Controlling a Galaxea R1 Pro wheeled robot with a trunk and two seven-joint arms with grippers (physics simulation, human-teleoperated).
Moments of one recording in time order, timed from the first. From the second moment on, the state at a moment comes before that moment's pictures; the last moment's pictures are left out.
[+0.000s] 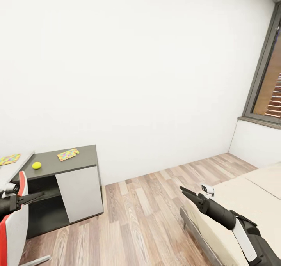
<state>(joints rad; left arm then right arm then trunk) -0.46 0.64 0.36 -0.78 0.19 0.67 -1.57 -0.32 -0.19 -0.16 -1.09 -0.59 0.46 1.32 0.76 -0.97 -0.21</state>
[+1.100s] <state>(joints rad) -0.46 0.64 0.36 -0.78 0.19 0.67 -1.57 -0.32 -0.19 -0.16 -1.09 -0.59 0.46 1.32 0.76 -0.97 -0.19</state>
